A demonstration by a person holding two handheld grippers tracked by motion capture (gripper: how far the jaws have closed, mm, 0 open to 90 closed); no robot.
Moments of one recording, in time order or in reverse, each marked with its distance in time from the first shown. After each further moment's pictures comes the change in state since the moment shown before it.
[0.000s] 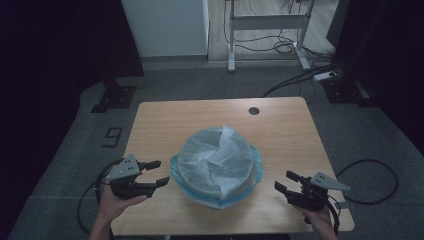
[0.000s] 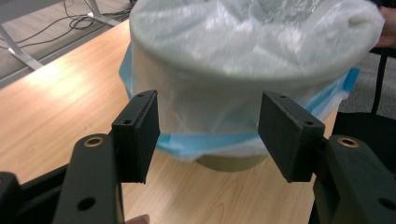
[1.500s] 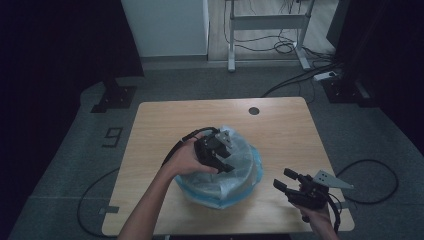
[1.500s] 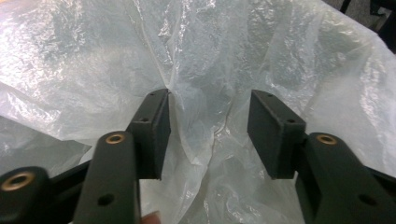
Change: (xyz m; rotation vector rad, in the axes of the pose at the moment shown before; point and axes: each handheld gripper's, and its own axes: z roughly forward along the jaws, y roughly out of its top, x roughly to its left) left arm -0.032 0.143 0.173 0.472 -0.316 0.280; right arm 0.006 0.012 -0.002 -0.063 0.080 0.041
